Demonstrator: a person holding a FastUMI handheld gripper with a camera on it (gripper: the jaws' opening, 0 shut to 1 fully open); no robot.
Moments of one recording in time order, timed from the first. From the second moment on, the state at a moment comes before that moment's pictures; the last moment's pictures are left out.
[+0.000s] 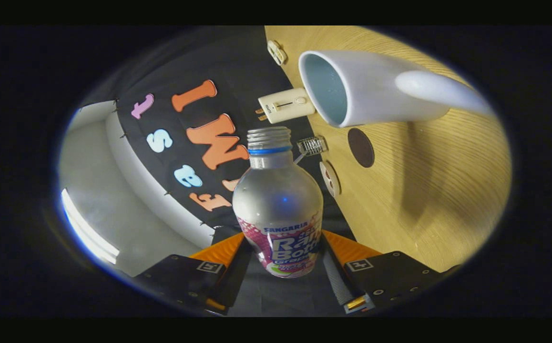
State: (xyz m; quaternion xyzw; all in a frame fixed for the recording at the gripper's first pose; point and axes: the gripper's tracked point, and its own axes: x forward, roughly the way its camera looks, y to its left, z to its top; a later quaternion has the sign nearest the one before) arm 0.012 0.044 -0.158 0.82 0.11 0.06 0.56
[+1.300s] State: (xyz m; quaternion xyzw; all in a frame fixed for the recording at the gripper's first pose) arm 0.019 0.027 -0.137 0.87 0.07 0.08 0.48
